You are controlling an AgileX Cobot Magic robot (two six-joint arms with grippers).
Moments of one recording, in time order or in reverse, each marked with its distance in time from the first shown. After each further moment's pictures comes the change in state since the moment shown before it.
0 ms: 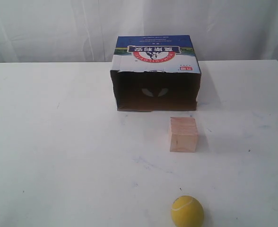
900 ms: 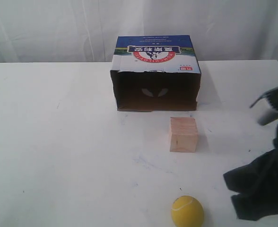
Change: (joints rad) left arm 0.000 0.000 0.000 0.000 0.000 0.000; right arm 0.094 0.807 -0.505 0.402 0.631 -0.257
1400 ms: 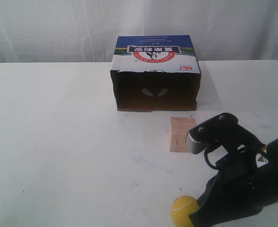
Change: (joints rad) left arm 0.000 0.000 0.000 0.000 0.000 0.000; right arm 0.093 0.361 -0.007 0.002 -0.076 -0.092
